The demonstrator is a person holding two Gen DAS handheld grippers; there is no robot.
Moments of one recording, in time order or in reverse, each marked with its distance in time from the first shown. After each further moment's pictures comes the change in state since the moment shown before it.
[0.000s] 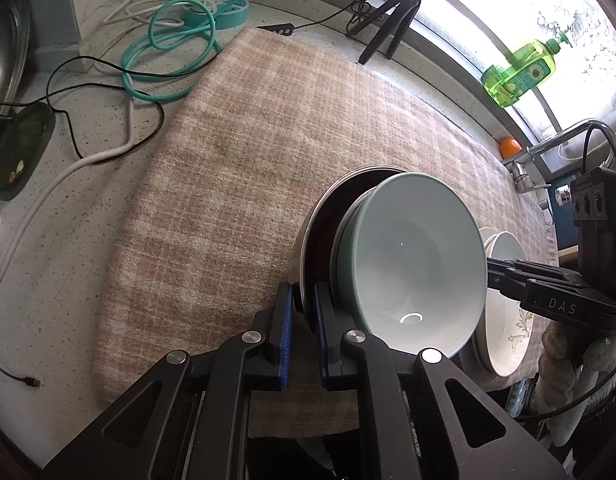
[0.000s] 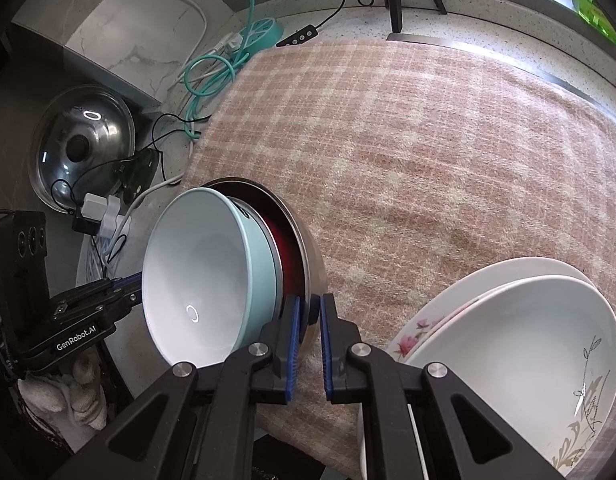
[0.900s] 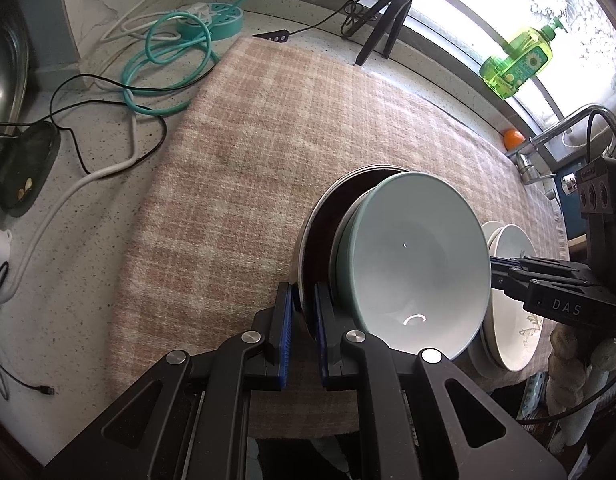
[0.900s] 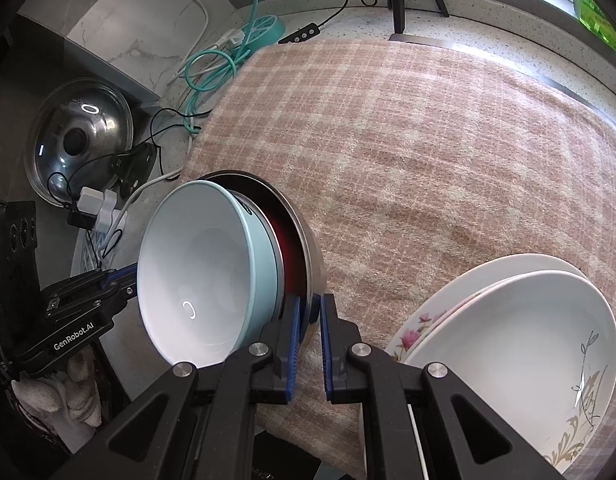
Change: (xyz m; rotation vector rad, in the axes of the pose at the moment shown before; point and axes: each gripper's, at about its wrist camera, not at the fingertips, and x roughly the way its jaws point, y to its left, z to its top) left arm -0.004 -0.005 0.001 0.050 -0.015 0.041; right arm 0.000 0.004 -0.003 -0.009 0.001 -0.017
